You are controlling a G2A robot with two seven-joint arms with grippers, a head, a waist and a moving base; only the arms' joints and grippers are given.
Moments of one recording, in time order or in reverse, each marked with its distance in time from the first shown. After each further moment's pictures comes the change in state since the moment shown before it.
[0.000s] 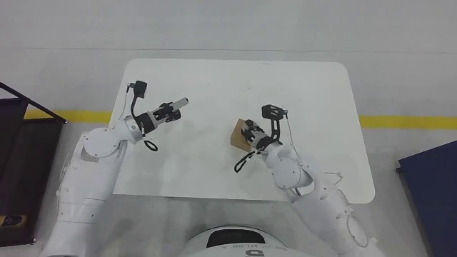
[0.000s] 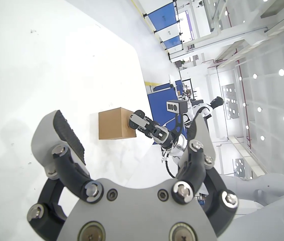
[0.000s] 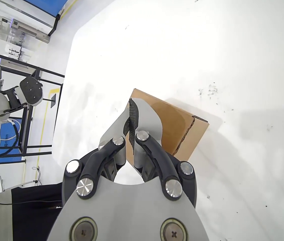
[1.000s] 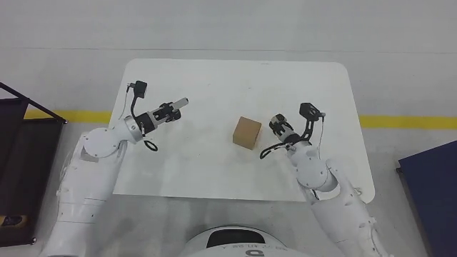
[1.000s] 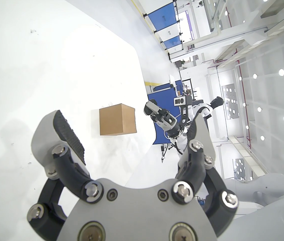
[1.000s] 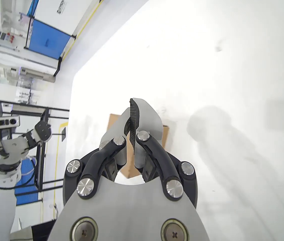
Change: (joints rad) left arm 0.000 0.000 0.000 0.000 0.000 0.000 0.000; right arm -0.154 0.018 0.244 -0.071 0.111 0.023 -0.080
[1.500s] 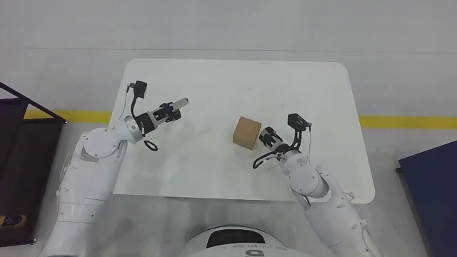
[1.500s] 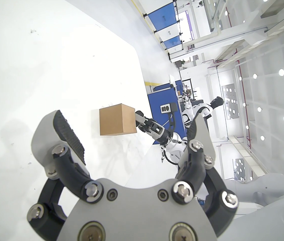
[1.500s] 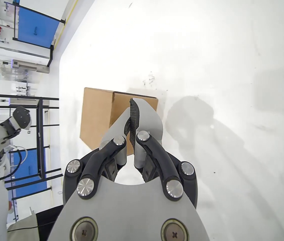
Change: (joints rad) left arm 0.000 0.000 0.000 0.000 0.000 0.000 0.000; right arm -0.001 -0.017 -0.074 0.052 0.058 -0.037 0.025
